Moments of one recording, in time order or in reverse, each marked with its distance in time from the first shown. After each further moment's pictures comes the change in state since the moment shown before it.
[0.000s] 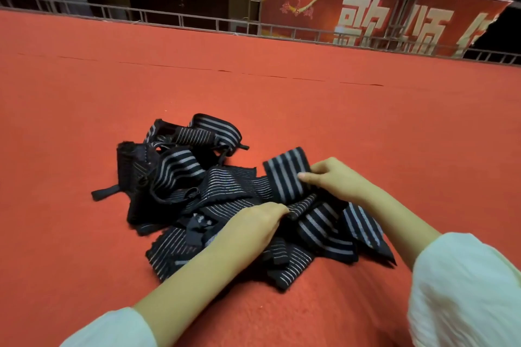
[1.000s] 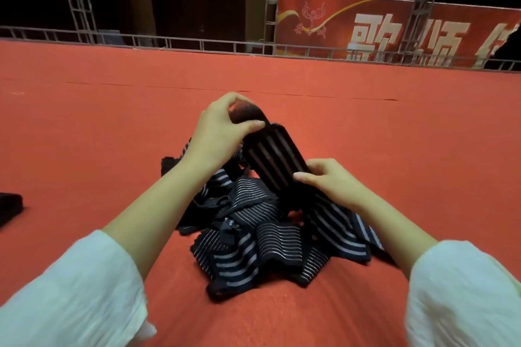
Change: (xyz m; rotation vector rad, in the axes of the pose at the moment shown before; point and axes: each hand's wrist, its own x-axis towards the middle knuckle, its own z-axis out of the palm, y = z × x) left_hand 0.038 -0.003 -0.175 -0.436 0.469 -0.360; right_hand -0.029 -0.059 0.010 0.220 0.049 -0.242
